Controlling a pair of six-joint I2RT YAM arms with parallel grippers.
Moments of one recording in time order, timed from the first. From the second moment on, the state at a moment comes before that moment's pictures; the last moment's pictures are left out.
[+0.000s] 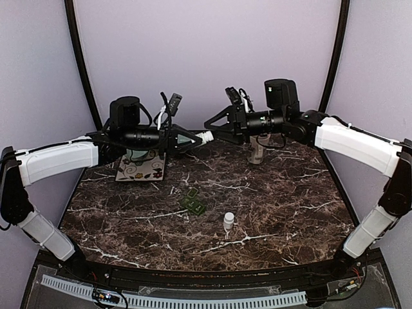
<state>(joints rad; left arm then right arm) -0.65 1.49 1.16 0.16 0.85 -0.30 0.73 1.57 1.43 -0.14 -0.73 0.78</state>
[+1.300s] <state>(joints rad) -0.65 1.50 1.20 0.11 0.82 -0.24 0.73 1.62 1.44 -0.15 -0.79 0.79</state>
